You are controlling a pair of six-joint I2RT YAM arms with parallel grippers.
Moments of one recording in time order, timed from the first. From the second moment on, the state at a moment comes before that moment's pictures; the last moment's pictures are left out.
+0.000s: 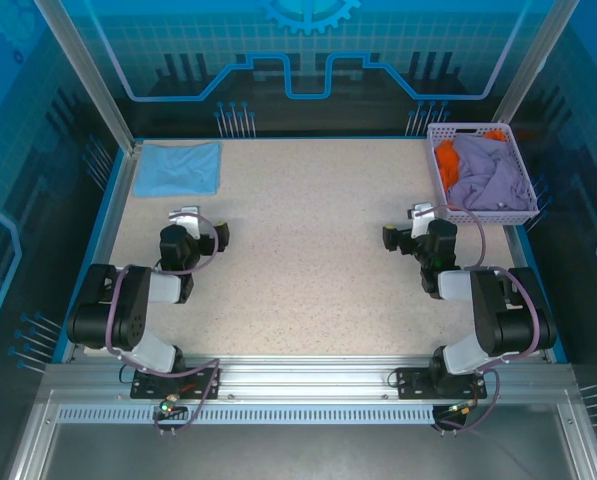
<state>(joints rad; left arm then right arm) 0.02 1.55 0.37 0.81 0.04 -0.11 0.04 1.51 0.42 0.66 -0.08 -0.07</state>
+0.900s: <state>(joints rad) -0.01 1.16 0.47 0.53 0.02 -0.21 0.18 1.11 0.54 0.33 0.03 -0.08</state>
